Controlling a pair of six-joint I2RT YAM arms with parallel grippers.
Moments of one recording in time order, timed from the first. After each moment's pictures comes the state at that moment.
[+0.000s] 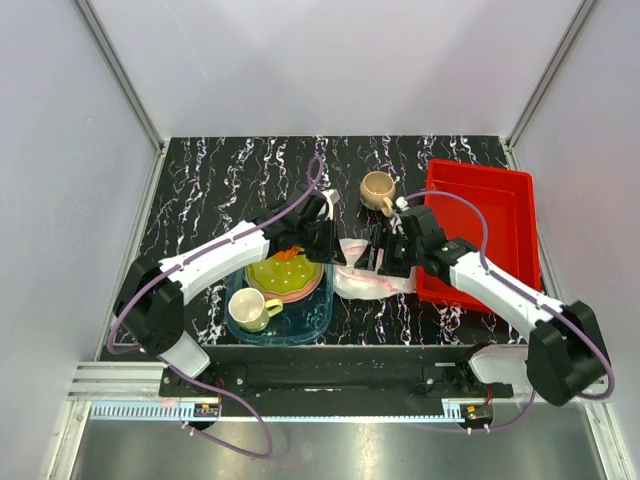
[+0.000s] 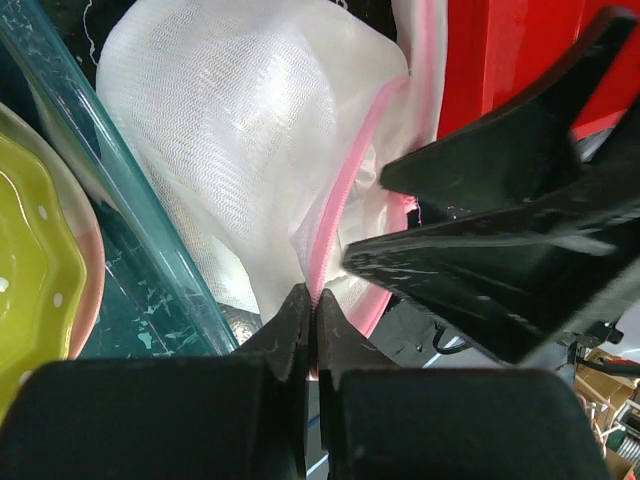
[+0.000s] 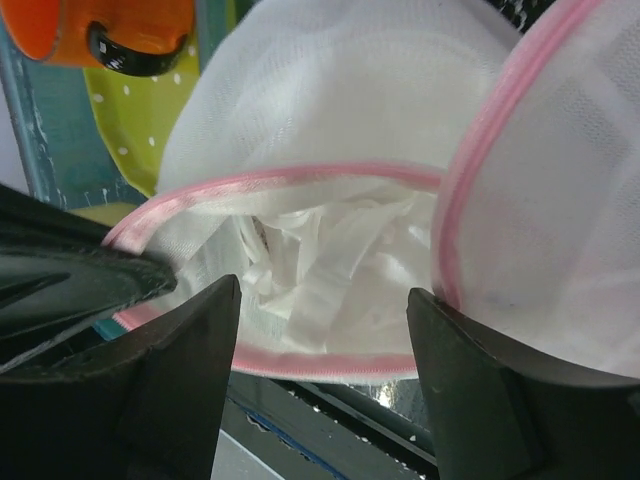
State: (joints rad) left arm -0.75 1.58 1.23 -0.51 0.31 -0.69; right arm 0.51 1.24 0.82 -0.37 -0.28 0.68
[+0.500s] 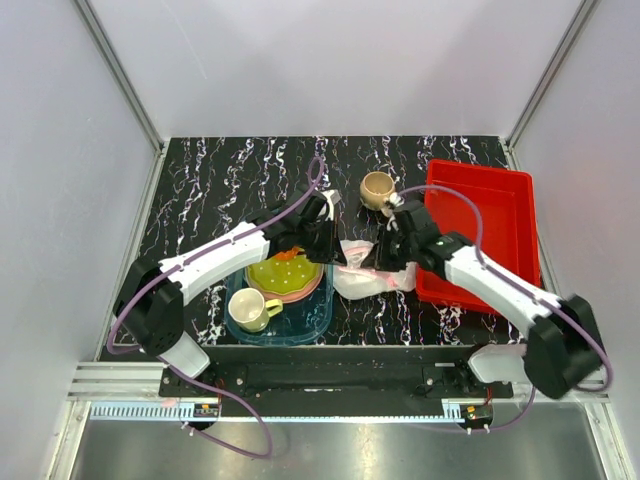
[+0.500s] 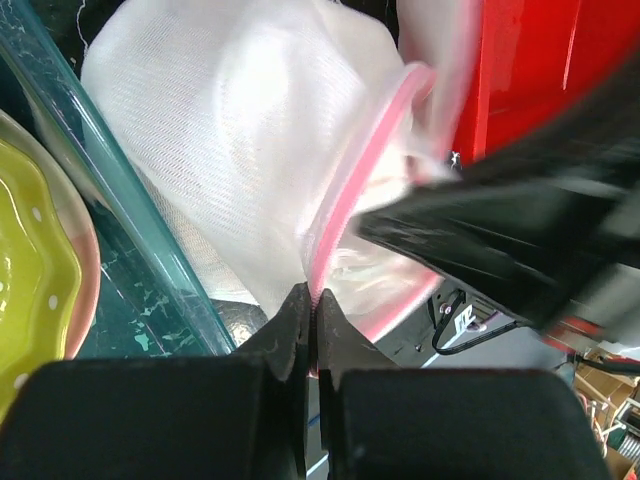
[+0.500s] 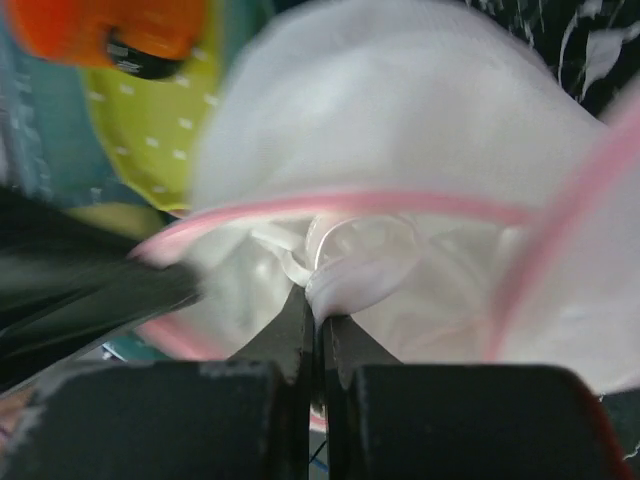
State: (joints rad) left arm -0.75 1.58 1.23 -0.50 0.32 -0.69; right arm 0.55 1.36 0.87 -0.38 -0.26 0.66
